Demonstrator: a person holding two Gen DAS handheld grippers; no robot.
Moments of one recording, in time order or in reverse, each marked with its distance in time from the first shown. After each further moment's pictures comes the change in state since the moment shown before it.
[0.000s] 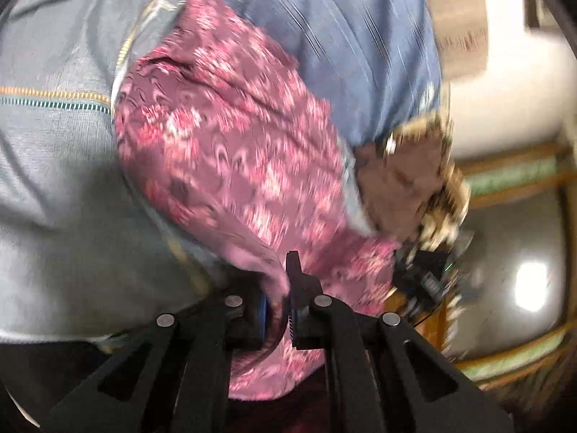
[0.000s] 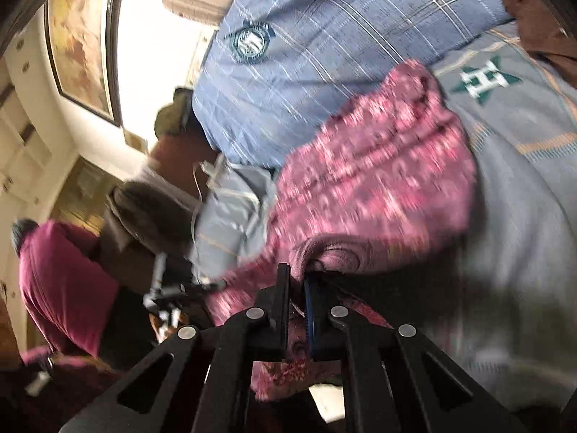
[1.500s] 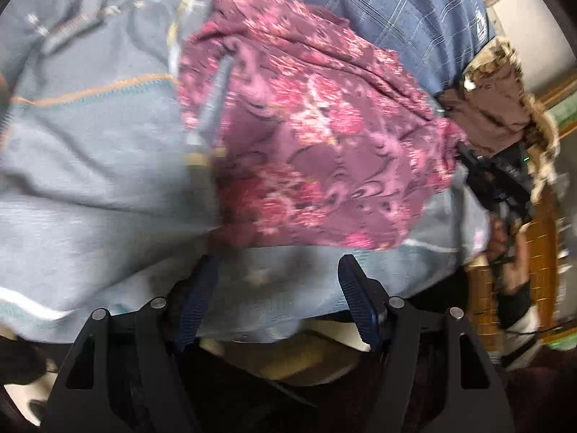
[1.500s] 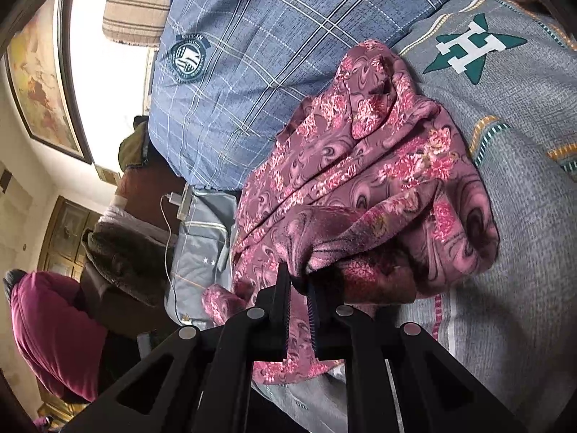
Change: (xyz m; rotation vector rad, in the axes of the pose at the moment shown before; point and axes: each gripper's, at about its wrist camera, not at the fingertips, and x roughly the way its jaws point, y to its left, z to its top) left arm 0.032 -0.001 -0.053 0.295 0.009 0.536; right arm 0.066 -0.058 0.037 0.133 -0.014 -0.065
